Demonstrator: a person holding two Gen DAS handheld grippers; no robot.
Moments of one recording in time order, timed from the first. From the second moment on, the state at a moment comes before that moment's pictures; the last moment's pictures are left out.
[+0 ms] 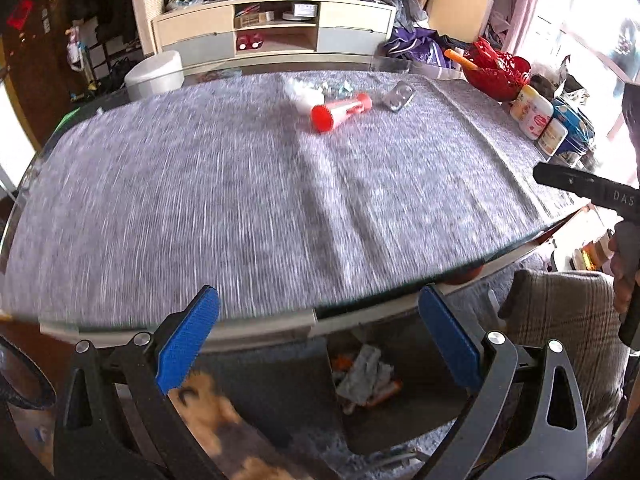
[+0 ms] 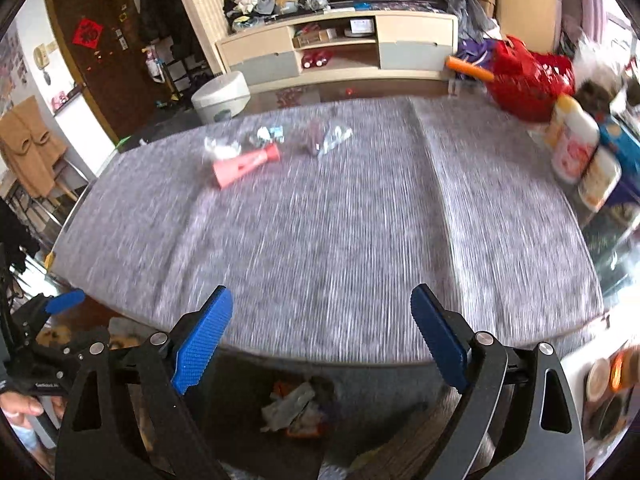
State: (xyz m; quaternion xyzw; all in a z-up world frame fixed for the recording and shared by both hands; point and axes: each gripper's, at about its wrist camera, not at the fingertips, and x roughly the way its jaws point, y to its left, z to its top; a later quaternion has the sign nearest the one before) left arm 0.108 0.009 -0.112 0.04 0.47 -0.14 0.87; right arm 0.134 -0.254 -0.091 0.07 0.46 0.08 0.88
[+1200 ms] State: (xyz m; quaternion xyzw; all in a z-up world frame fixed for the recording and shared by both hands) left arm 0.330 -0.066 -0.157 0.06 0.48 -0.20 0.85; right arm 0.350 -0.229 -0.154 0.05 0.48 0.11 0.87
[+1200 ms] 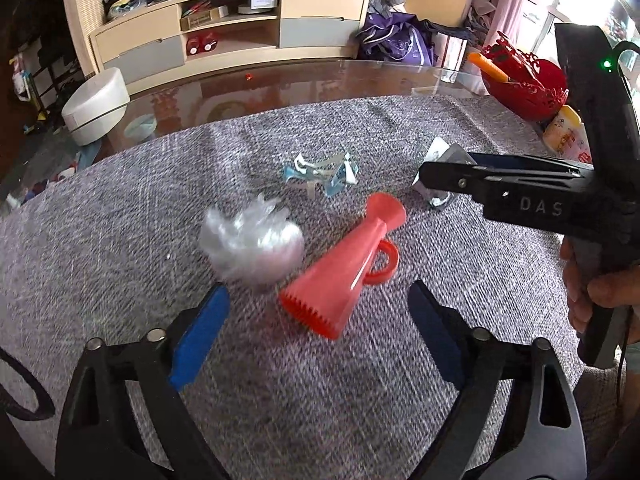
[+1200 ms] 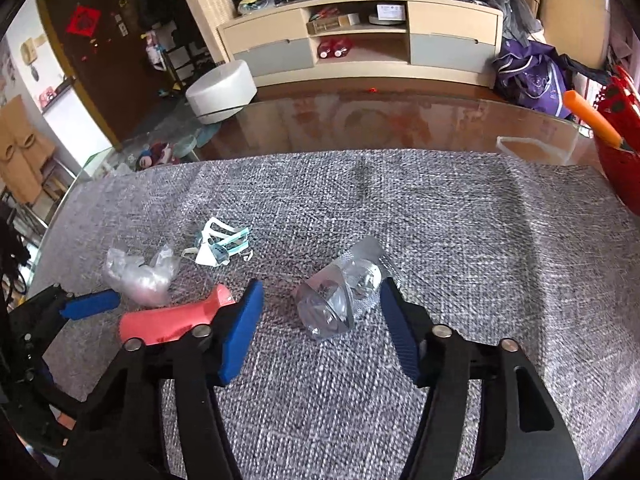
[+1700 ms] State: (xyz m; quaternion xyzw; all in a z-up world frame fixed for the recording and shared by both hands) left arm 0.312 -0.079 -0.162 0.08 0.49 -0.24 0.84; right arm 0.334 -0.227 -0.146 0.06 0.47 0.14 0.87
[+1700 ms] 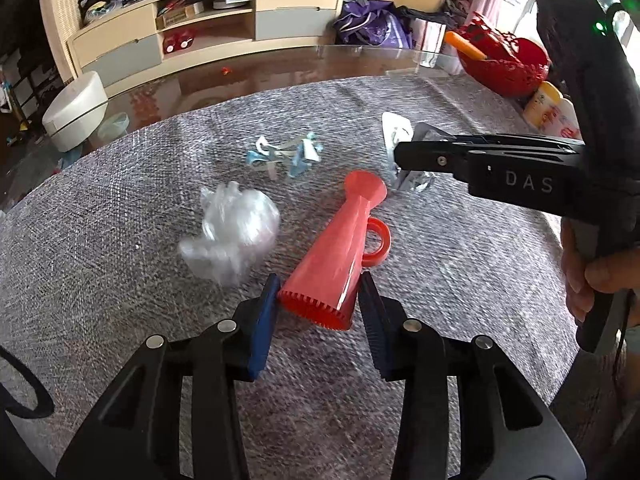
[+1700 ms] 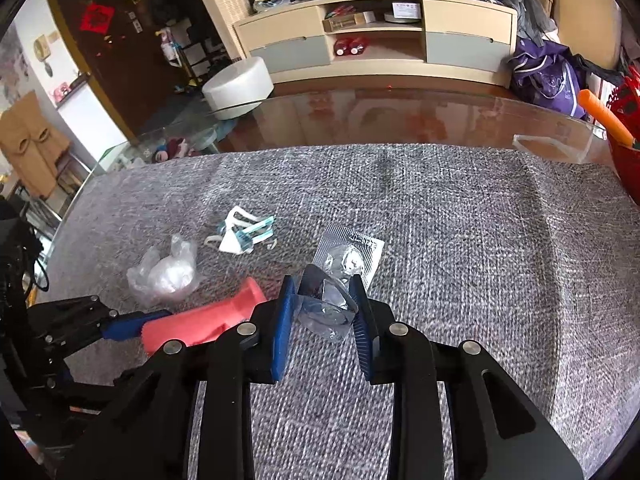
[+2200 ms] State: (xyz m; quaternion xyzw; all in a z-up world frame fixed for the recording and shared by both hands) left arm 0.200 -0.054 -0.129 0.05 0.47 -0.24 0.85; right arm 0.233 -0.235 -0.102 0.07 0.44 0.13 0.89
